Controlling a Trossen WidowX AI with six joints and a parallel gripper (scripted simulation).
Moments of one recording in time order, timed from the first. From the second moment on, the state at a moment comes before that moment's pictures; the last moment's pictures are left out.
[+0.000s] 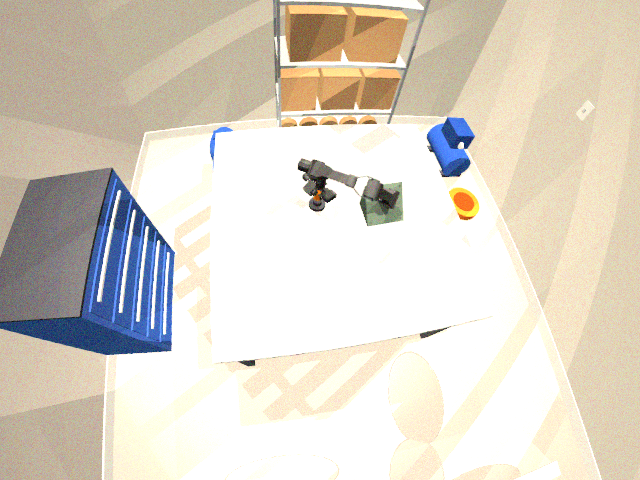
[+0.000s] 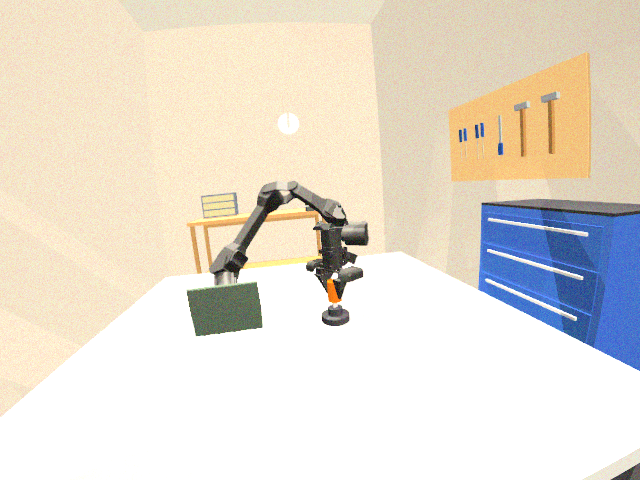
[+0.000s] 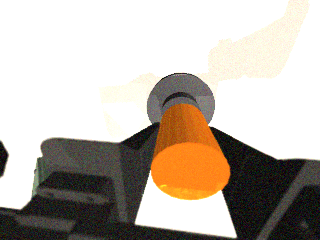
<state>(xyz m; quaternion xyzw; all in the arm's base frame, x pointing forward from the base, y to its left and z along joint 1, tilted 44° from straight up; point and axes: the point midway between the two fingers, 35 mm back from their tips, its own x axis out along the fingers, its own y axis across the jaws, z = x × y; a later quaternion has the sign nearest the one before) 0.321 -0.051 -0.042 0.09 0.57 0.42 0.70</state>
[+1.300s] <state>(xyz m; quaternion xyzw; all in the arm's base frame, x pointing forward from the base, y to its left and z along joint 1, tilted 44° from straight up) 0.321 -0.051 -0.042 0.03 0.53 0.47 0.71</state>
